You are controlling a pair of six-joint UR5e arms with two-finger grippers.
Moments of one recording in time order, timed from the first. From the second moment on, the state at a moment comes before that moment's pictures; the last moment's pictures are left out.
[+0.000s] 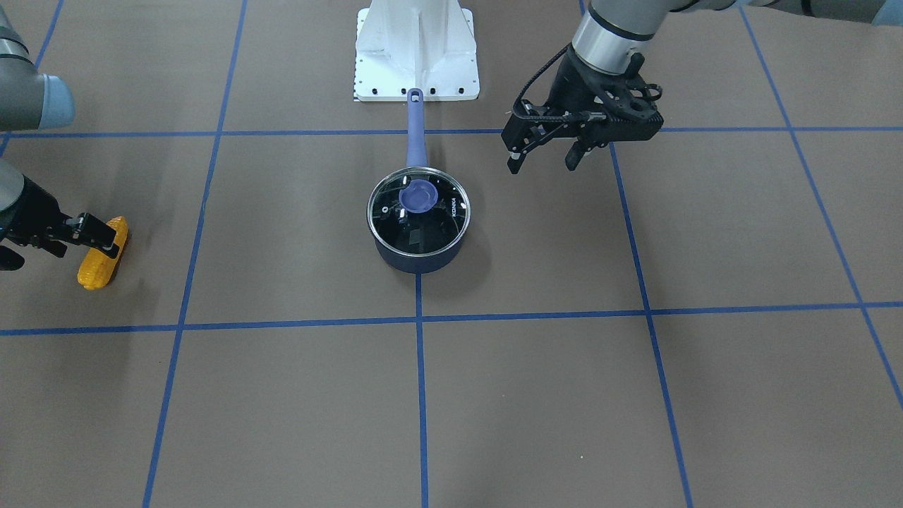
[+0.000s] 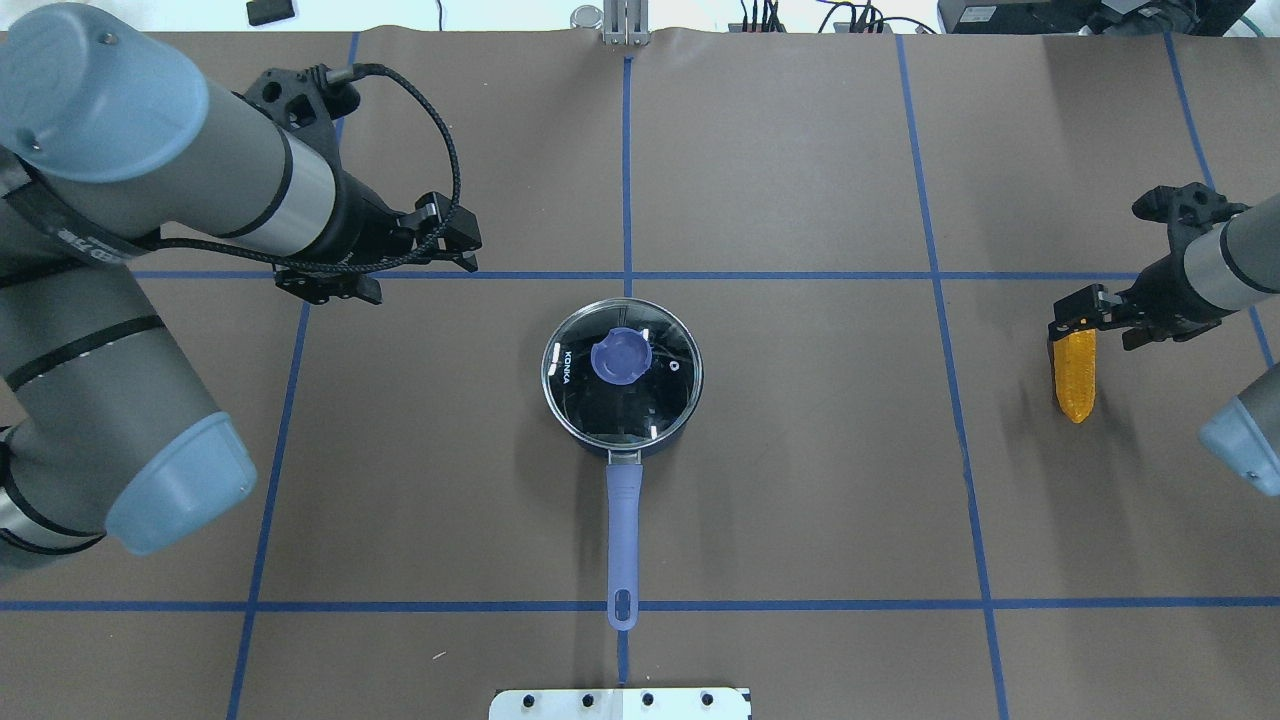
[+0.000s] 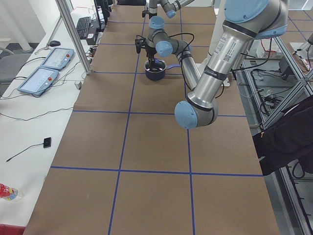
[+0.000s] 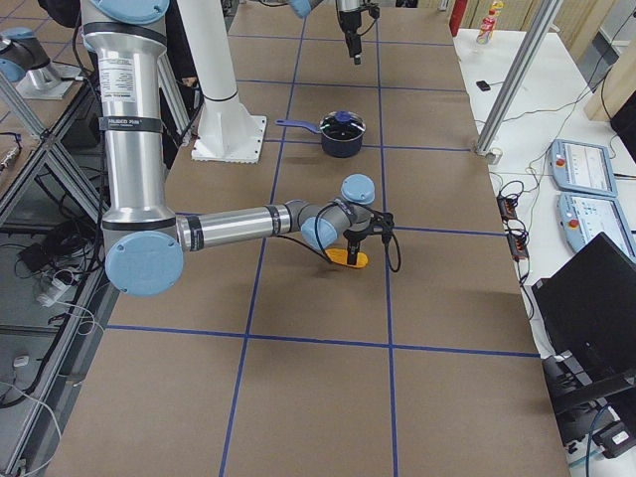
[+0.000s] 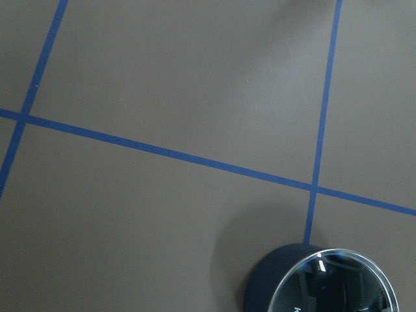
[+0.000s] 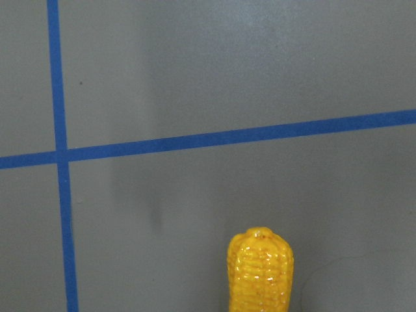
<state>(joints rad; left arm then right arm) -0.71 -2.11 -2.03 -1.56 -1.97 -1.42 0.99 -1.56 1.64 -1.03 2.22 0.91</state>
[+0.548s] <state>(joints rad) -0.60 -2.16 -2.03 -1.54 -1.87 -1.47 0.97 -1.57 1.55 -0.92 2.21 0.92</state>
